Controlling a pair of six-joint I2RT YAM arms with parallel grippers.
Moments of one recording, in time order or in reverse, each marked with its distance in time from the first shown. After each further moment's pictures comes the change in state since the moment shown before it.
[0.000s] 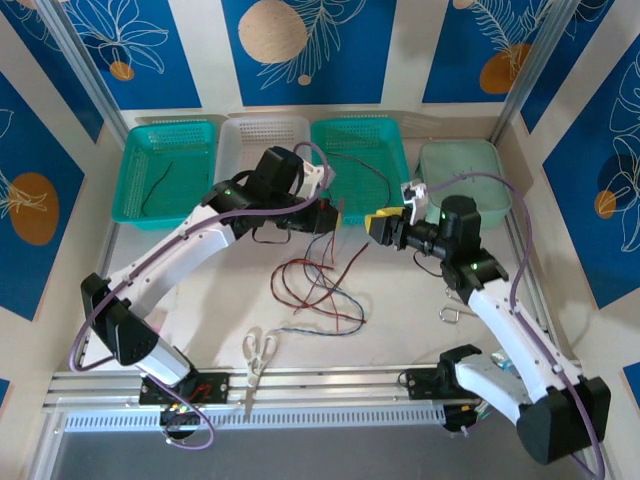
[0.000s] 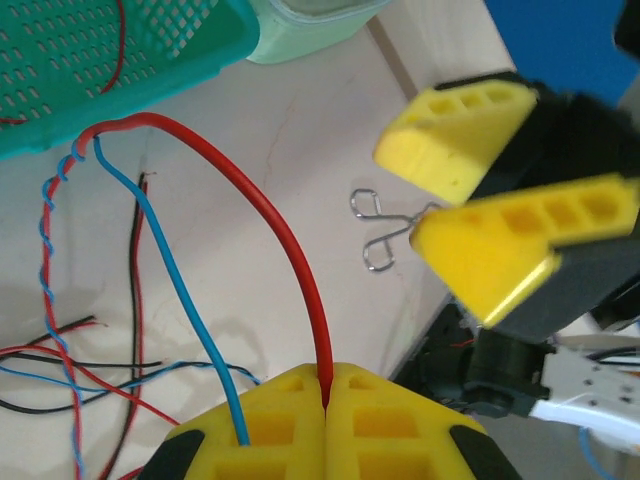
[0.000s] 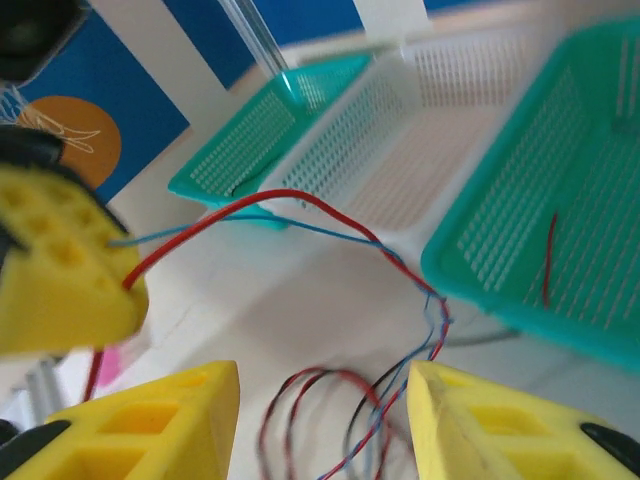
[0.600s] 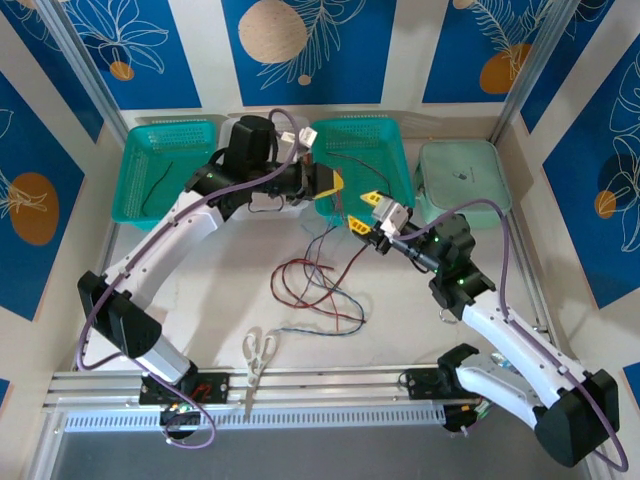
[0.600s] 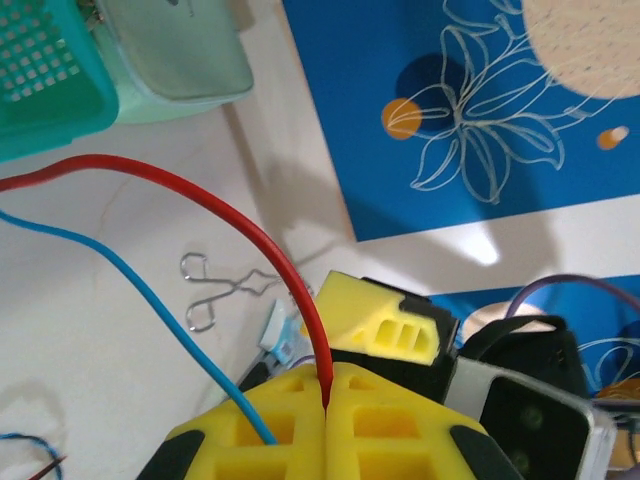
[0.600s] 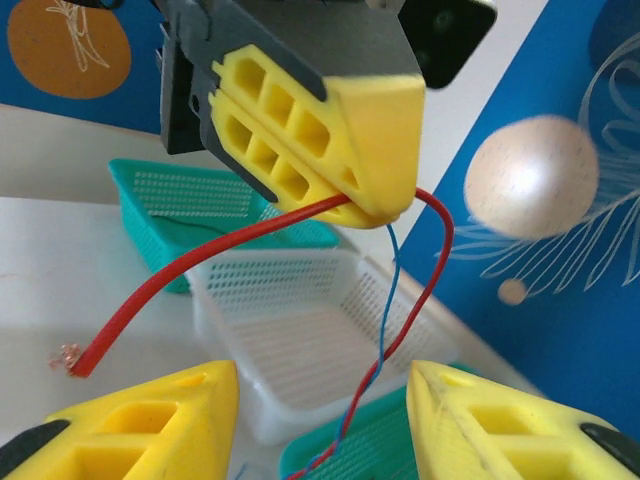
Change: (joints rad) left arm 0.139 0.021 0.053 0.273 0.306 -0.398; right arm 0.186 0.006 -0.046 0.367 0.168 -0.703
